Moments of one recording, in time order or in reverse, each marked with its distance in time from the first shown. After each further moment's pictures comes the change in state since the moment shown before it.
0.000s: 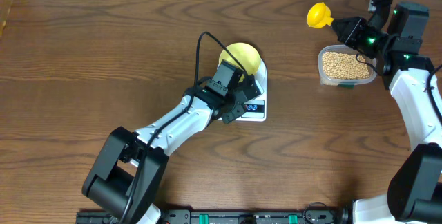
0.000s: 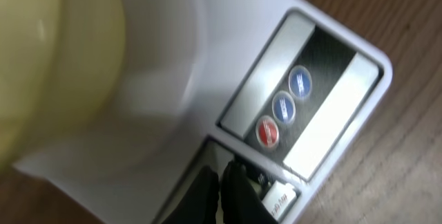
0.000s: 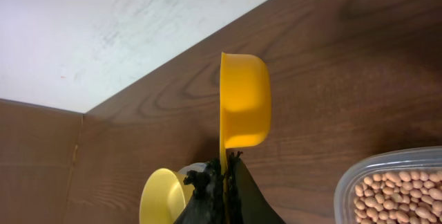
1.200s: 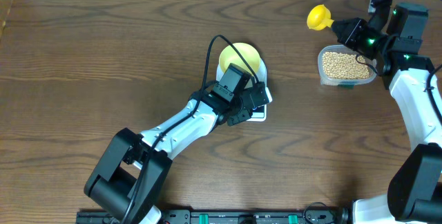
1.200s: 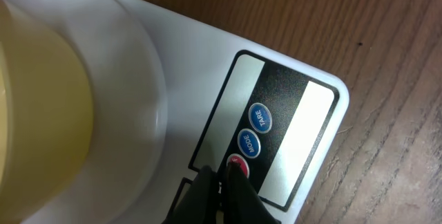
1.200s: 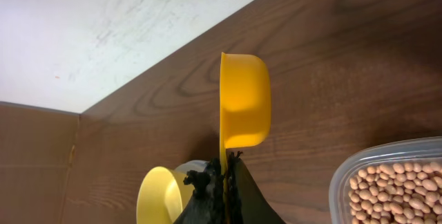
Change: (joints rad) left arm -0.047 0.000 -0.013 0.046 0.010 0.114; right arm 0.000 0.000 0.000 -0.021 0.011 0.000
